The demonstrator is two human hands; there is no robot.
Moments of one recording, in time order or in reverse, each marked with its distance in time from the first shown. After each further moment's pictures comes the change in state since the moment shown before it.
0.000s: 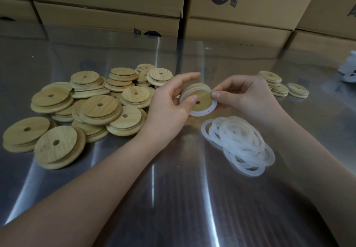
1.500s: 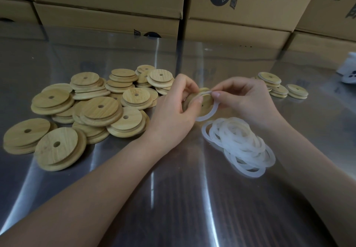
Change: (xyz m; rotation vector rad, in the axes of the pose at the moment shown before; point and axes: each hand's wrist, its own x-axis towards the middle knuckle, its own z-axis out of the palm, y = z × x) left_hand -0.003 -0.004 0.000 0.247 -0.054 0.131; right_hand 0.004 0.014 0.003 0.053 0.045 -0.074
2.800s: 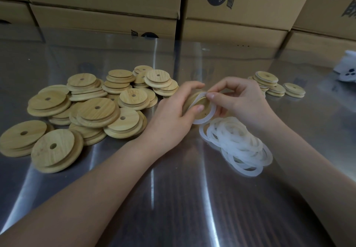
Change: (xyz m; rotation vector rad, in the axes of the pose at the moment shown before) left_hand 0.003 -0.011 0.001 0.099 -0.116 0.017; right_hand -0.001 -0.001 0.003 -0.013 -0.024 0.040
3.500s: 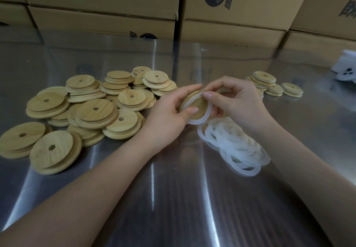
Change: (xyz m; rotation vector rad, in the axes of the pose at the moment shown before) left_hand 0.003 0.005 -0.002 -0.305 -0.027 -0.203; right_hand -0.001 0.001 0.002 -0.031 -0.008 -0.090
